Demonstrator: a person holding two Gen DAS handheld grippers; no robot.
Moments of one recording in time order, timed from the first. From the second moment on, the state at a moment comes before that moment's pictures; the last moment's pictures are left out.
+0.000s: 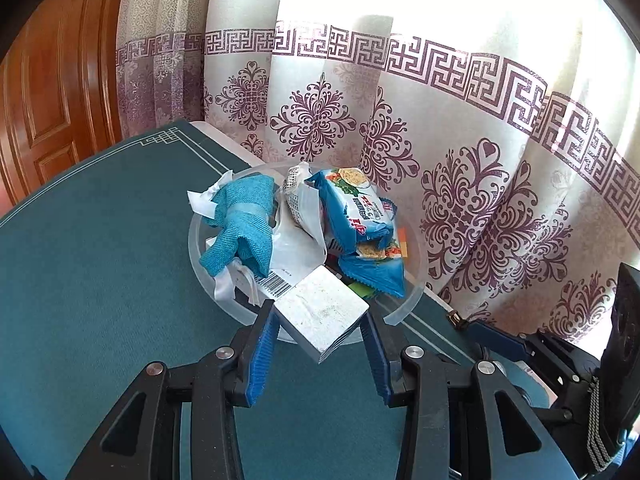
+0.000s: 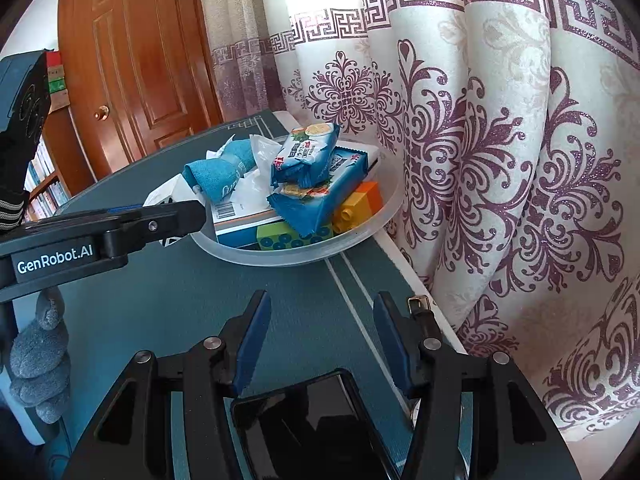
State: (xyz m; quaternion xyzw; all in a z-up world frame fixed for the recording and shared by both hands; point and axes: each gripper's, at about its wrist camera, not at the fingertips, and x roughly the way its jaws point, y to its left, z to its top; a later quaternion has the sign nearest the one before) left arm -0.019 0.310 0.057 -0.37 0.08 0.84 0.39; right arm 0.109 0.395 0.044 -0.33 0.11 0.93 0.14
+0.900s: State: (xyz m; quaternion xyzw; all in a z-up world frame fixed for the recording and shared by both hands) left arm -0.046 0.353 0.034 -0.39 0.10 0.83 0.38; right arm 0.112 0.403 0.039 -0.33 0.13 0.93 0.14
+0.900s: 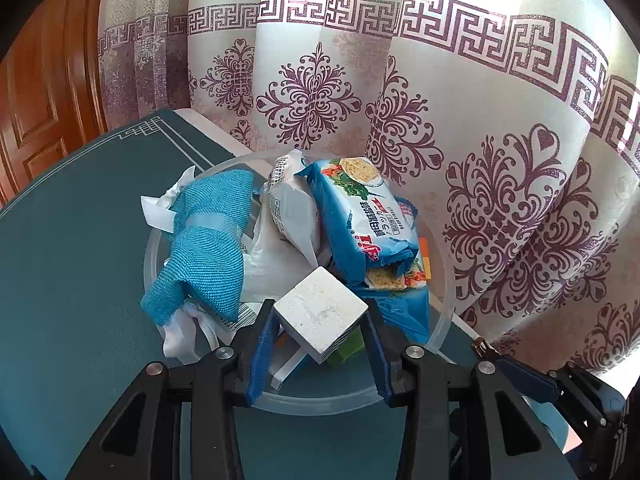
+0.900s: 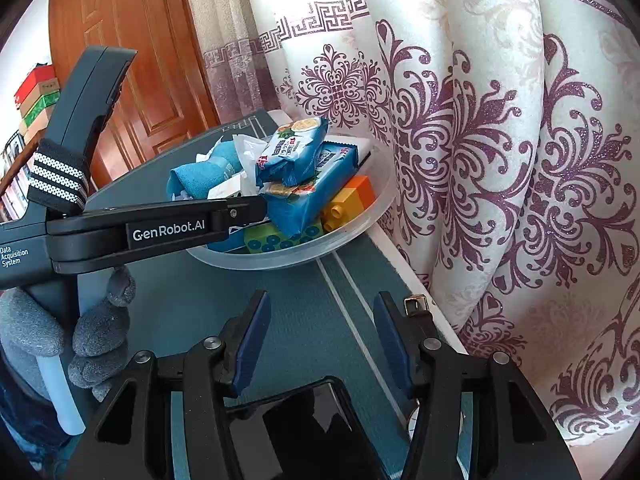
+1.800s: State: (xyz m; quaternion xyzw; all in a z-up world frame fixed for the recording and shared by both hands) left arm -0.032 0.324 0.047 -0.37 0.09 0.86 0.35; right arm 0.108 0.395 0.041 -0.32 0.13 0.93 0.13
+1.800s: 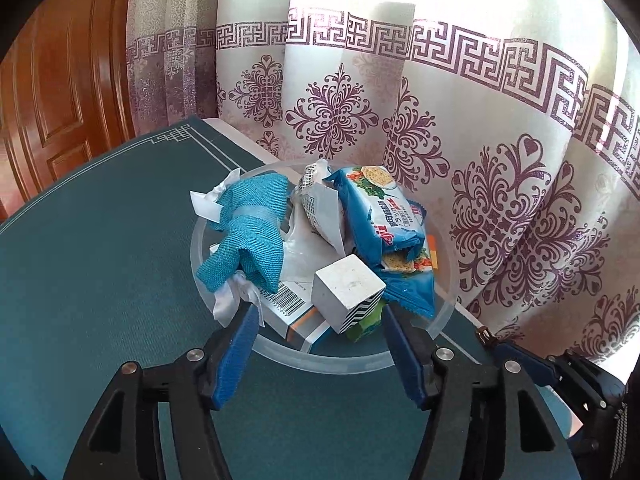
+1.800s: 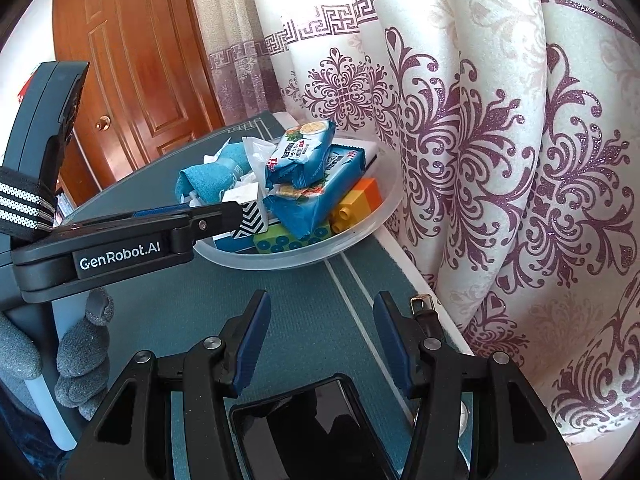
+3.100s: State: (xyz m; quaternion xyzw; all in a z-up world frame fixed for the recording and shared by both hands) left arm -0.002 0.255 0.088 -0.29 0.11 0.92 0.24; right arm 0.100 0.383 0.064 -0.33 0.10 0.93 0.14
